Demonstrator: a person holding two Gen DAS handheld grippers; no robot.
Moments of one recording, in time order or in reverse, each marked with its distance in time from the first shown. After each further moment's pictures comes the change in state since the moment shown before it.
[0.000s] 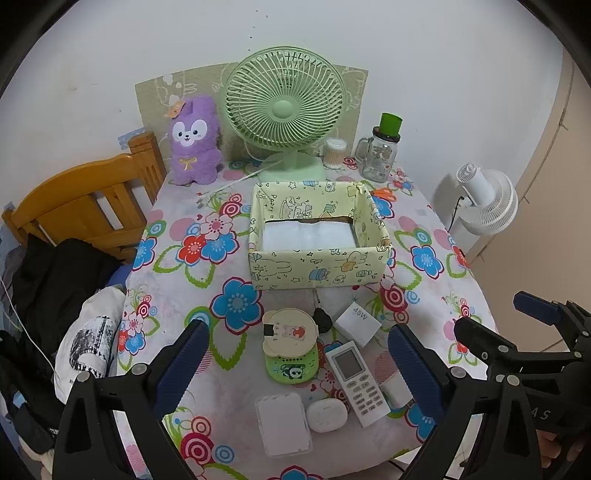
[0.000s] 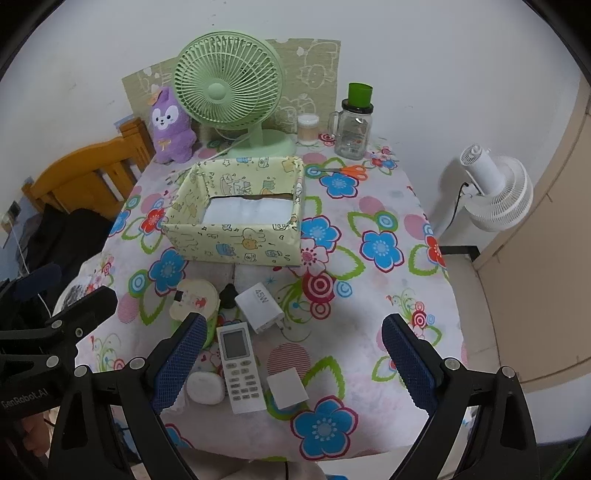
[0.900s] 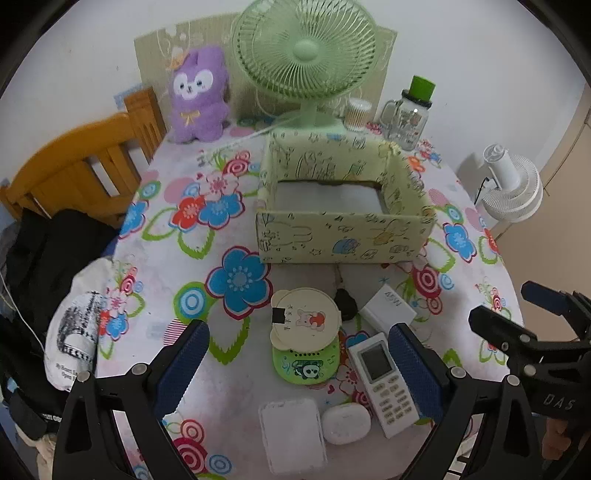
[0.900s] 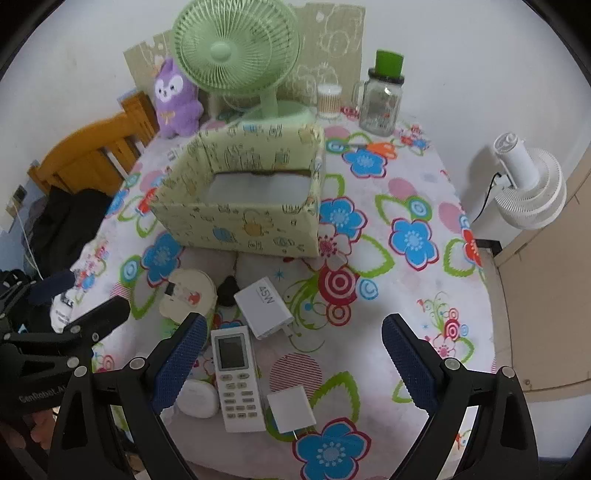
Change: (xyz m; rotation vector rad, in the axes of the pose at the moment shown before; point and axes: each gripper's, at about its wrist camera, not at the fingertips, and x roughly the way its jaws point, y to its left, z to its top) left arm 0.078 0.020 -0.009 -0.044 0.132 0.018; right arm 0.073 0.001 0.009 -0.038 0.103 0.066
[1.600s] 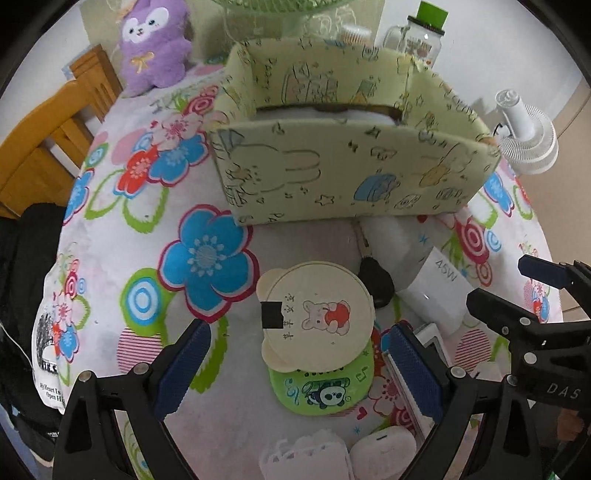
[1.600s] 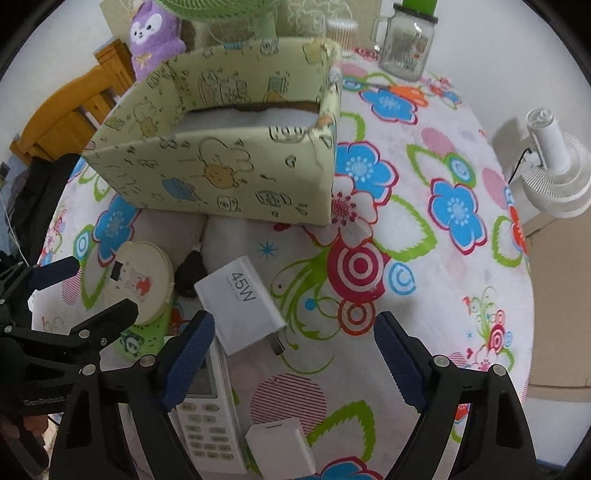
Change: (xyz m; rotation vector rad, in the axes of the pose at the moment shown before) left arm 0.100 -0.001 0.000 0.089 0.190 -0.015; right arm 0.101 -0.004 0.005 -0.019 0.167 0.001
